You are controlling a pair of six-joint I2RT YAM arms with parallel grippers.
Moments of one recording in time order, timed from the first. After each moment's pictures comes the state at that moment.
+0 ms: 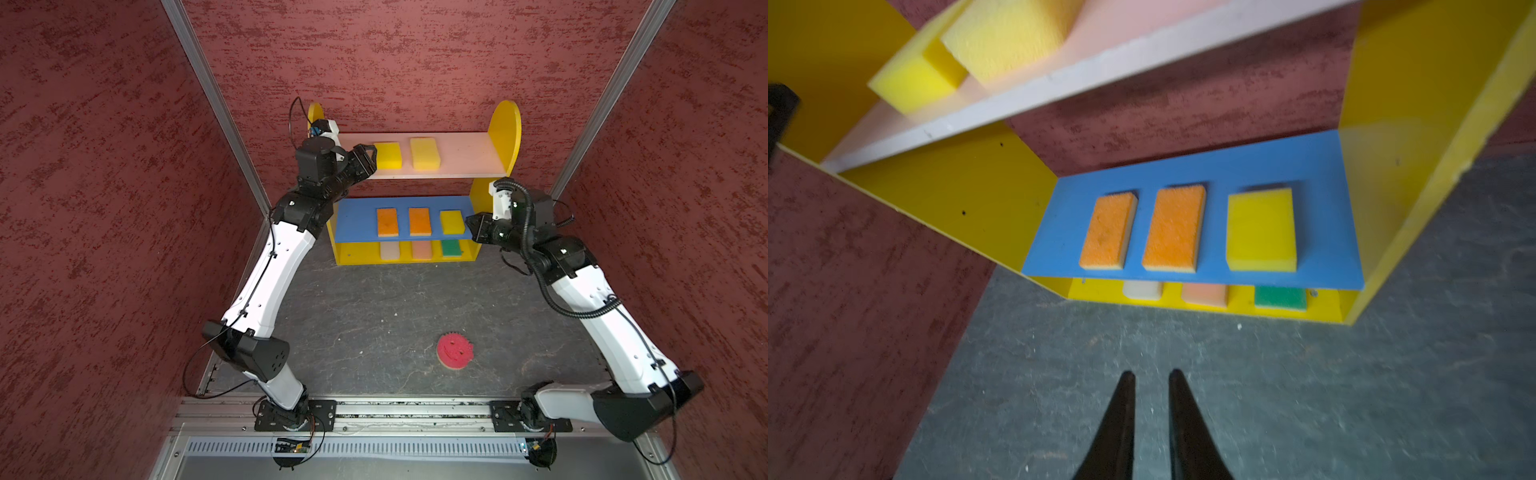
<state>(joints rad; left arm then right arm) -0.35 1.59 1.96 -0.45 0.04 -0.66 0.41 1.27 1.52 -0.73 -0.08 0.44</state>
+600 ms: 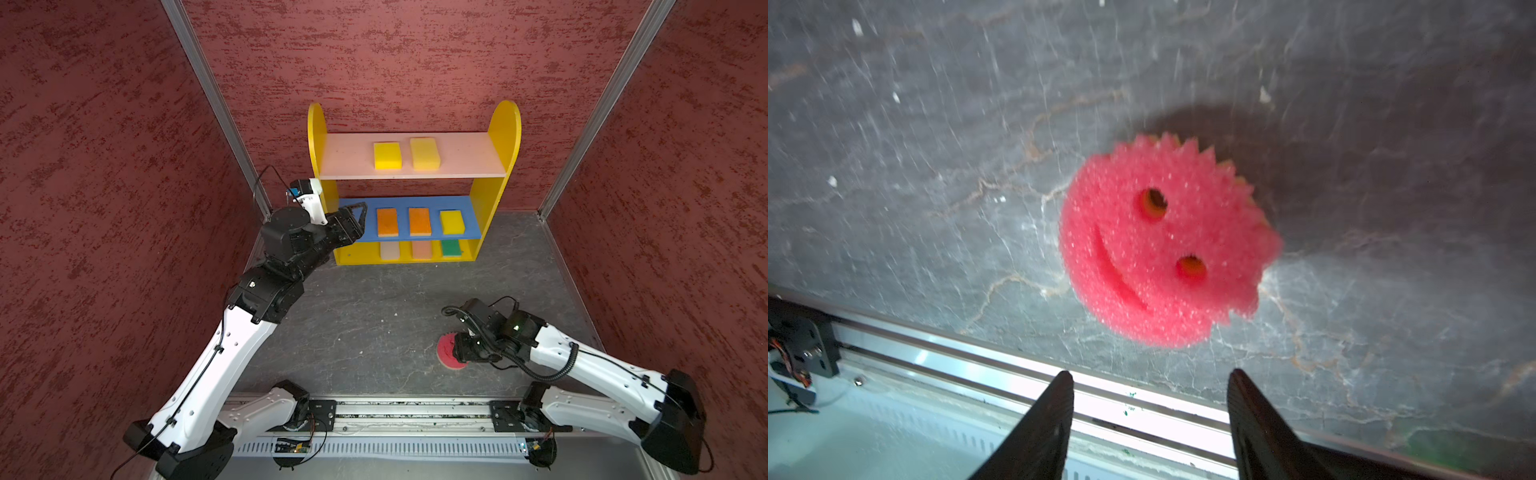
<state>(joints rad) -0.50 1.07 1.37 -0.48 -0.03 -0.67 0.87 1.06 0.75 -0.97 -0.06 0.86</state>
